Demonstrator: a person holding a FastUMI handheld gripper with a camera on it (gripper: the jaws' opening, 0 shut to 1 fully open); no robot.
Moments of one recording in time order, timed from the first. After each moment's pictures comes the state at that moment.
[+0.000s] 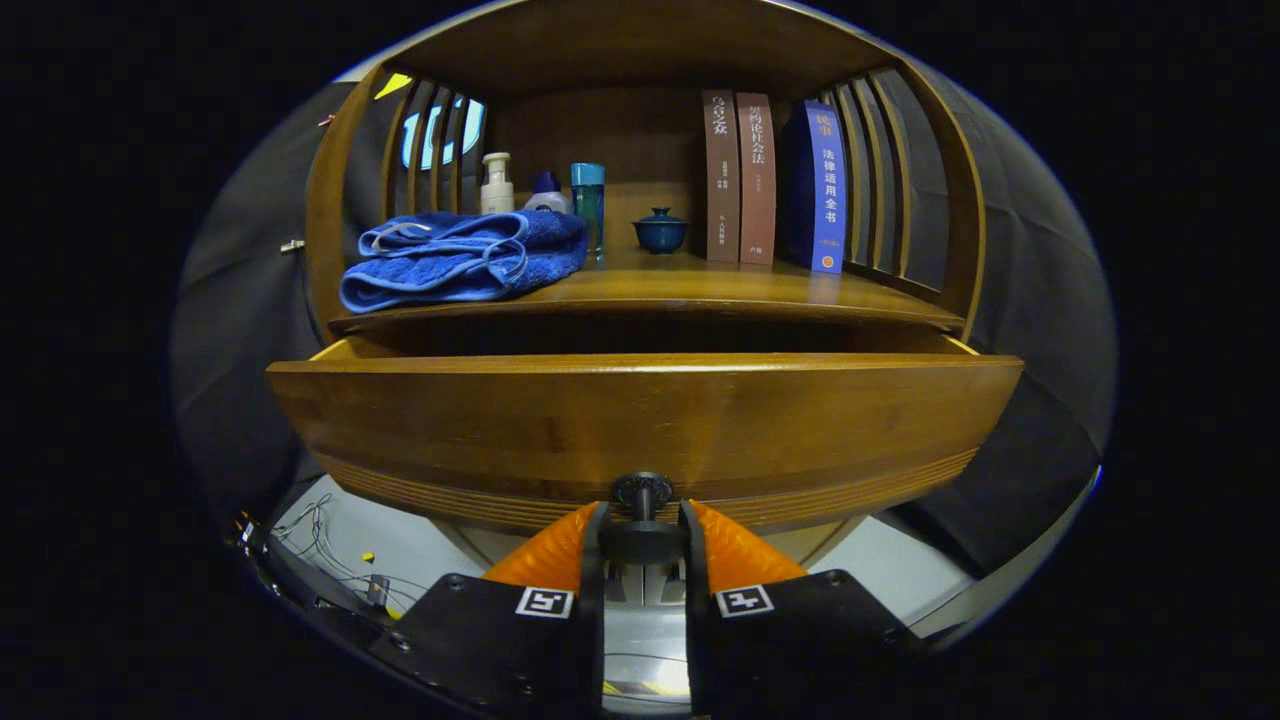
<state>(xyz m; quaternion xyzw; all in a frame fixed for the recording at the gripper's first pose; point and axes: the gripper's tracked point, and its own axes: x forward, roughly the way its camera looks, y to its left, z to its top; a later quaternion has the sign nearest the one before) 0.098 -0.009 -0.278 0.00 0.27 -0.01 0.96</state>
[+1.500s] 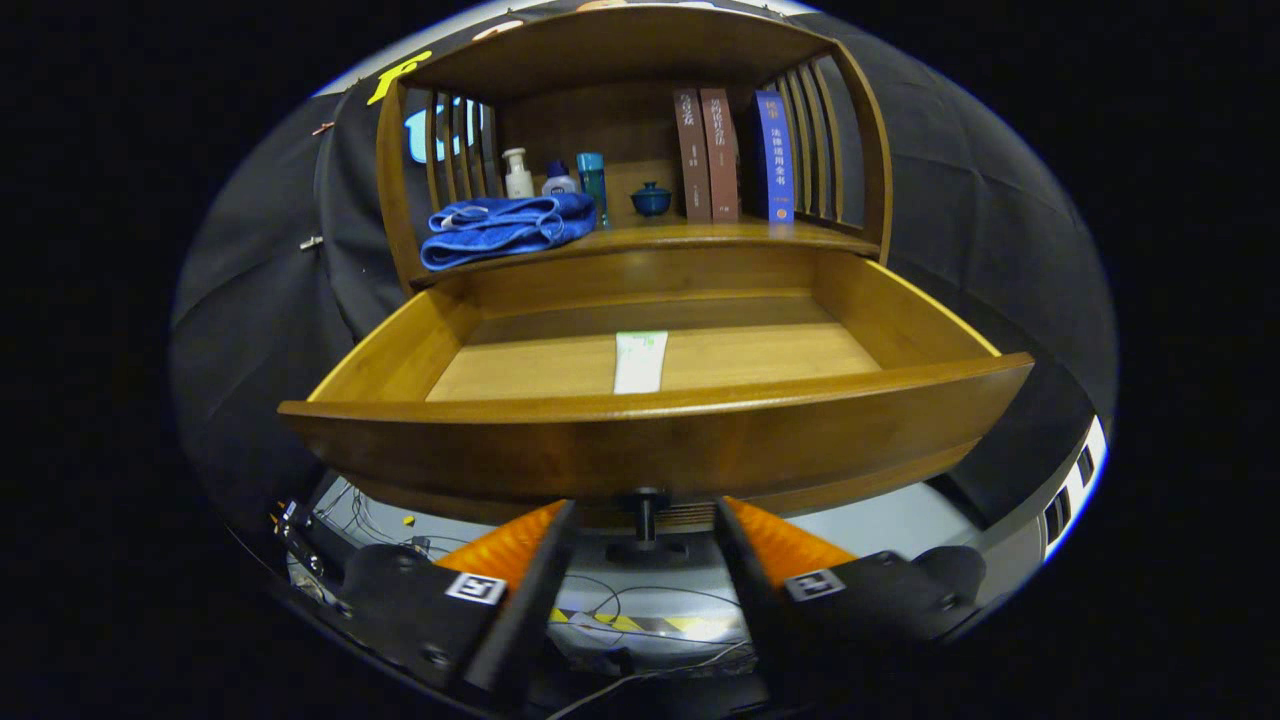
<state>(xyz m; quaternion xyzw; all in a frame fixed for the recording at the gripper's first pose) -0.034 -0.009 -0.258 0.03 0.32 -0.01 0.95</state>
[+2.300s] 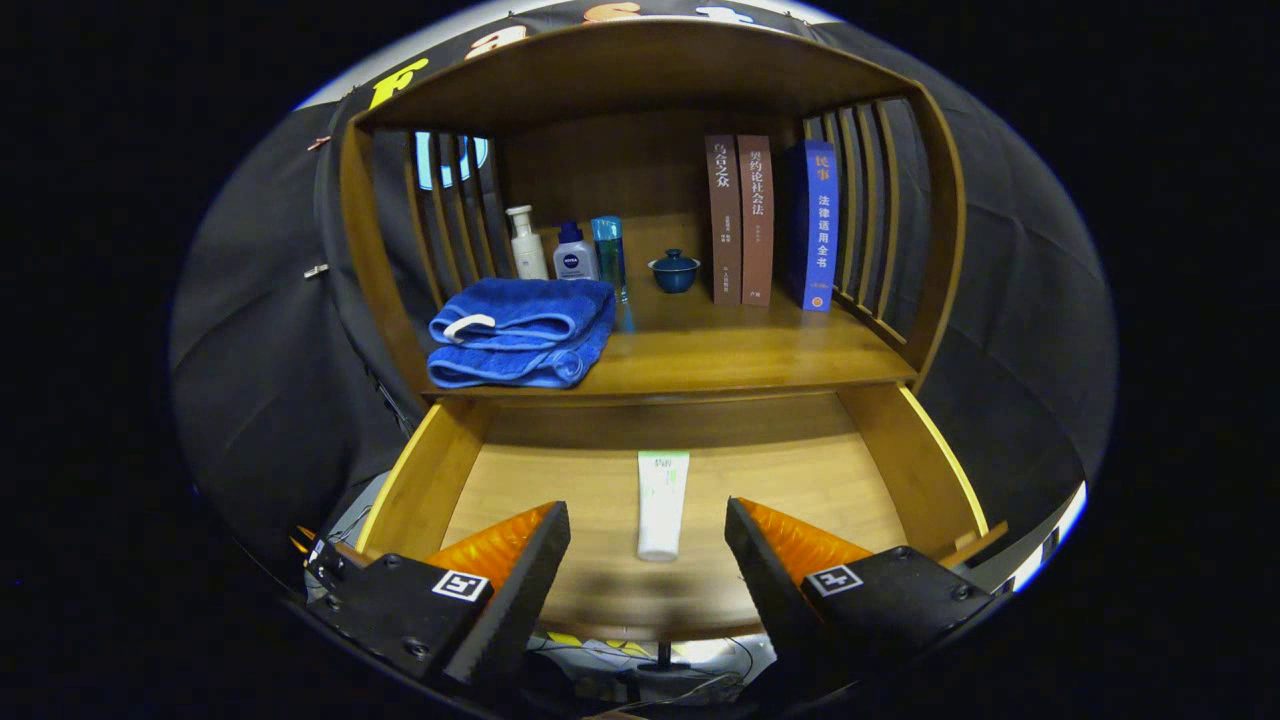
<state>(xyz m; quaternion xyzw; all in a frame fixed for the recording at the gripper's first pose) 0.094 0.002 -0.163 0.03 0.33 0.01 0.94</state>
